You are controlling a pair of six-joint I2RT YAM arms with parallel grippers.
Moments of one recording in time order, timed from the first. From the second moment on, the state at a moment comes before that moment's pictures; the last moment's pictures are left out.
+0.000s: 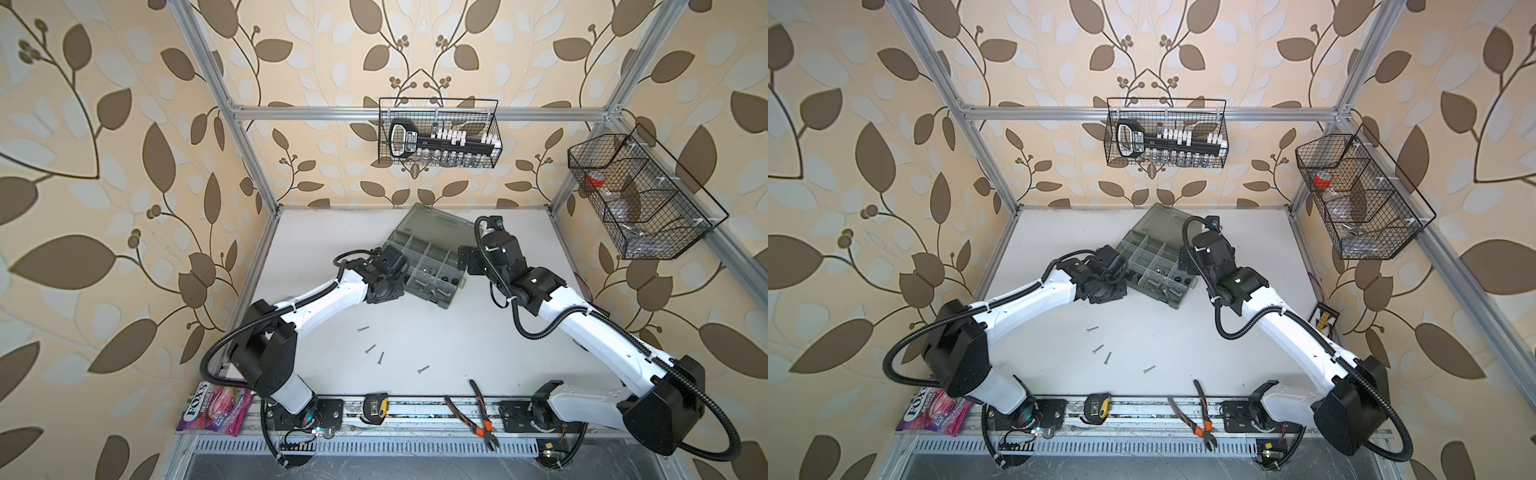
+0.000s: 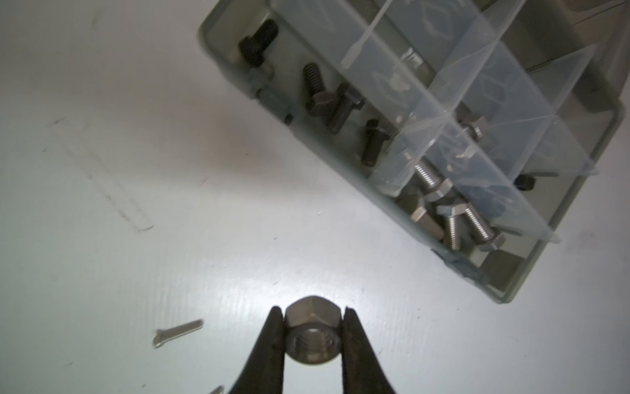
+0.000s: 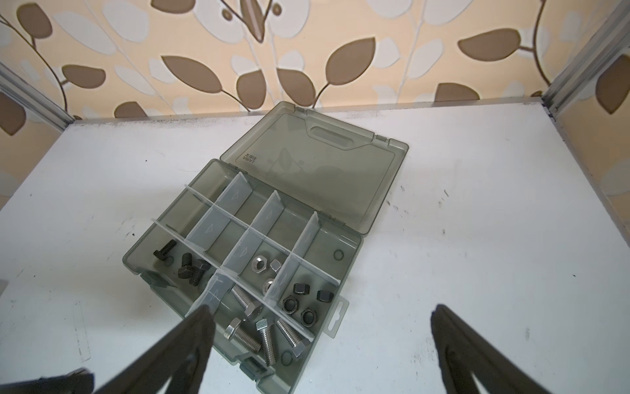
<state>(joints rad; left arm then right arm) -0.66 1.62 1.25 -0.72 -0.11 -0.84 0.54 1.24 1.07 -0.44 0.44 0.39</state>
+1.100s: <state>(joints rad) -0.66 2.21 1.90 -0.73 0.03 -0.63 0.54 1.17 1.05 -0.48 0.46 0.46</state>
